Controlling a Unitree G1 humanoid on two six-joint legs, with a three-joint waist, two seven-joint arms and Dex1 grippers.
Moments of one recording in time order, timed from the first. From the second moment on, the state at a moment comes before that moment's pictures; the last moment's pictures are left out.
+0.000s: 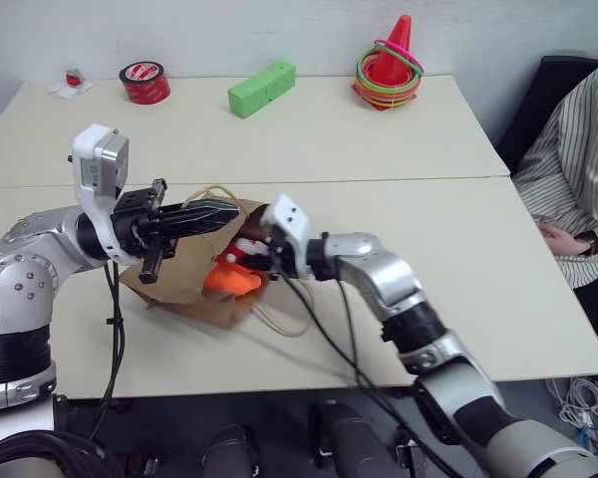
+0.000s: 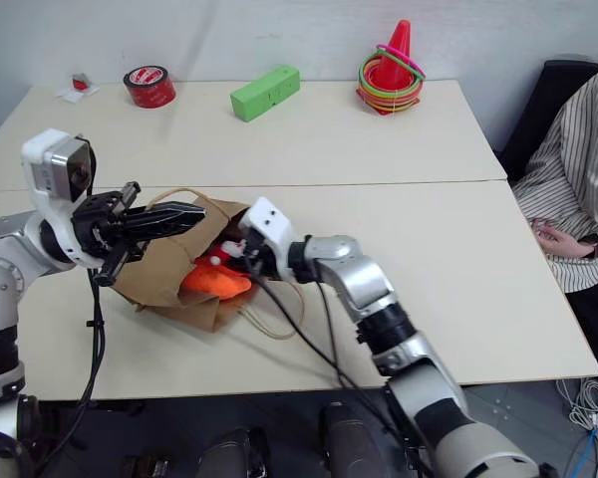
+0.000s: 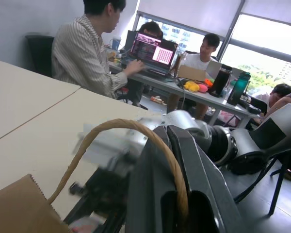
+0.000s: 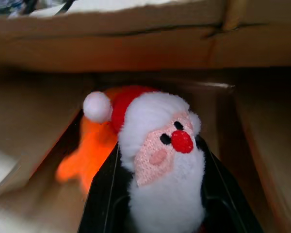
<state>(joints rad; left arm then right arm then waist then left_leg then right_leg) -0.57 0.78 0.26 -0.16 -1.00 0.88 -1.07 -0.86 0.02 0.30 0.37 0.17 0.47 0.74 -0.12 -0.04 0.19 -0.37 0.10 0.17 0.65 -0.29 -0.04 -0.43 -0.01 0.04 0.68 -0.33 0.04</state>
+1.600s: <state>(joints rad) -0.54 0.72 0.28 -0.19 -1.03 0.84 -0.99 -0.88 -0.32 0.28 0.43 0.34 0.90 1.17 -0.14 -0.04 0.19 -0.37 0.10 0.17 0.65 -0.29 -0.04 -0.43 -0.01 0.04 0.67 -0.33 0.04</state>
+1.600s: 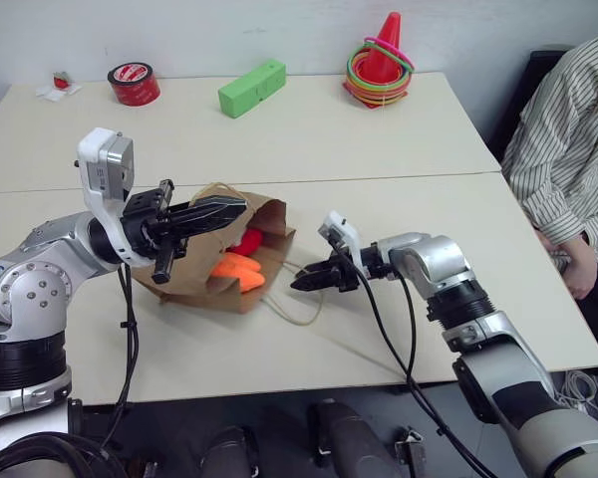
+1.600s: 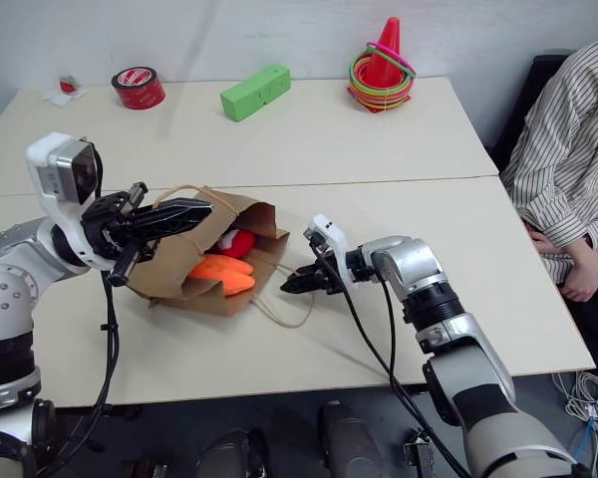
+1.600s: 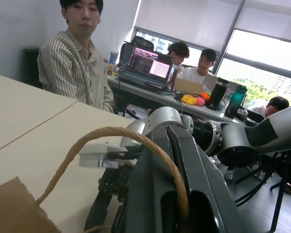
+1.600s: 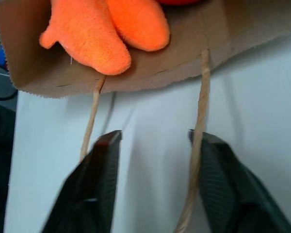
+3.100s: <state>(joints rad) -0.32 0.92 0.37 -0.15 -0.79 0.61 -1.10 -0.40 -0.75 -0.34 -0.10 0.91 1.08 1.14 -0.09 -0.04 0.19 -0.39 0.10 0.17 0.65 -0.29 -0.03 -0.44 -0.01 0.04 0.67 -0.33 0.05</state>
